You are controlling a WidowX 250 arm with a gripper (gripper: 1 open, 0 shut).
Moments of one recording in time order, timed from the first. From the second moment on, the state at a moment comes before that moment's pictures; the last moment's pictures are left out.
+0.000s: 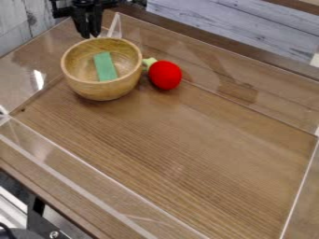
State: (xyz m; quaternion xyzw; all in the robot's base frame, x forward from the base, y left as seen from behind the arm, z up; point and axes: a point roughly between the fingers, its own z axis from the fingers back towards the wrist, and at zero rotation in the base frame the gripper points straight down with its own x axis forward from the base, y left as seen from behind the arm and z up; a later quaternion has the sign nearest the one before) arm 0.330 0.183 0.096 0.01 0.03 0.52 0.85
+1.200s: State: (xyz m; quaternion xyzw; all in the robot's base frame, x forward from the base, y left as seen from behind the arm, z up) arm 0.346 0.165 0.079 0.03 0.05 0.54 0.84
